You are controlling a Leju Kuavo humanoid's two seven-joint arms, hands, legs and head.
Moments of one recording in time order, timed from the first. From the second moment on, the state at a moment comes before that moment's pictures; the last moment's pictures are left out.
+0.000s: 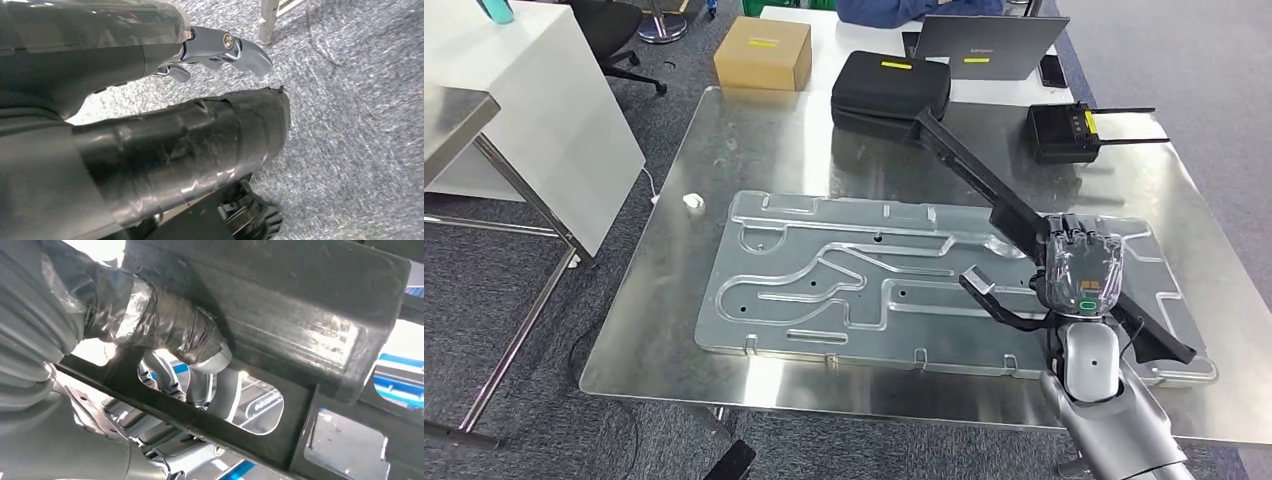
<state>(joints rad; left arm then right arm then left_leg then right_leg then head) -0.16 -0.23 0.55 -0.21 -1.16 0.07 -0.35 -0.42 -0.34 0.46 -1.14 1.57 -0.69 0.31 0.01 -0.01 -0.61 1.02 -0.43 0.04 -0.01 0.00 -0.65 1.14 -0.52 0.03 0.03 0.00</state>
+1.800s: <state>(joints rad) -0.14 -0.21 0.53 -0.21 -1.14 0.09 -0.35 -0.14 -0.29 0.37 -1.29 1.57 -0.70 0.19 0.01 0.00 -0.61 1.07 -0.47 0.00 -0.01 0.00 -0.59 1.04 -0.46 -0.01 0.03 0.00</state>
